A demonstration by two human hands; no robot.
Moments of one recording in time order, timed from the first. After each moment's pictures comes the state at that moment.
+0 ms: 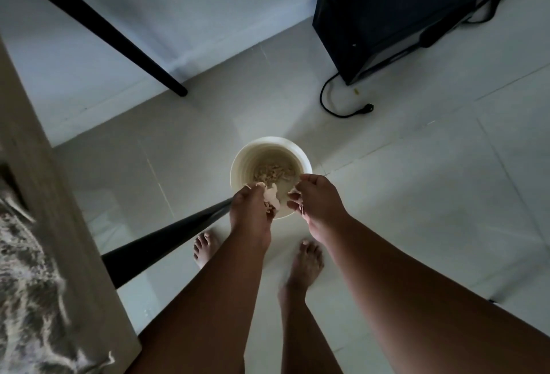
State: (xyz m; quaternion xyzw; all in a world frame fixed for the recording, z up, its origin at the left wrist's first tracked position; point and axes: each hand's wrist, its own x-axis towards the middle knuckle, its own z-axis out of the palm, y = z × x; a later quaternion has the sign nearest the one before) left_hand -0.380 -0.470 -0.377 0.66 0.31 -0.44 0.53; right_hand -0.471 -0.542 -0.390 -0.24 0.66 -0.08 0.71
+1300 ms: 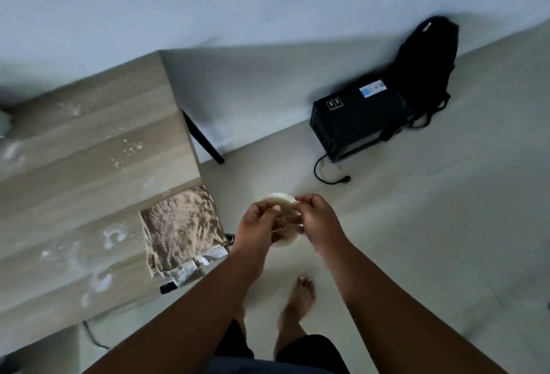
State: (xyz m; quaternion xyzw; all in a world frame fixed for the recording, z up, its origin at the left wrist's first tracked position) left_hand -0.402 -0.443 -0.056 0.68 0.04 -0.49 0.55; right_hand -0.496 -0.537 -0.081 -0.45 0.57 -0.10 0.68
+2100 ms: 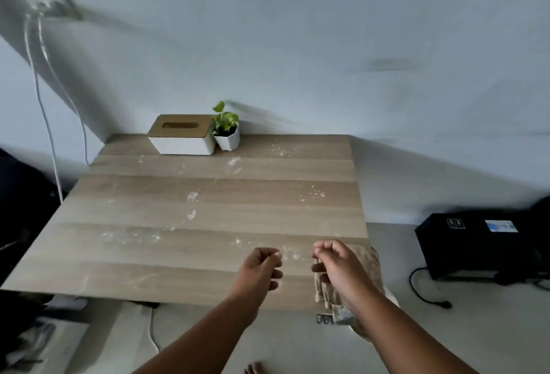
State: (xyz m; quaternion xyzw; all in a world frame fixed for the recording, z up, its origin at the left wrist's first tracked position) left_hand -0.202 -0.152 0.022 0.70 0.06 -0.33 0.62; right_hand -0.283 -0.331 0.031 -0.65 0.39 -0.02 0.65
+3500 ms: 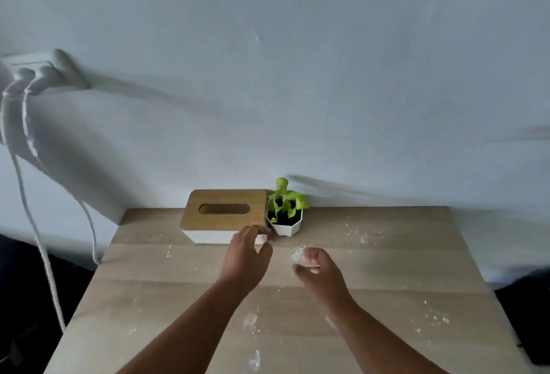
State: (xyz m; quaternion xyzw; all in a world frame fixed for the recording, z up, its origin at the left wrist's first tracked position) left_hand 0.237 -0.120 0.043 0.90 -0.19 -0.11 0.37; right_hand 0.119 -0.264 -0.013 -0.69 0.35 -0.04 0.63
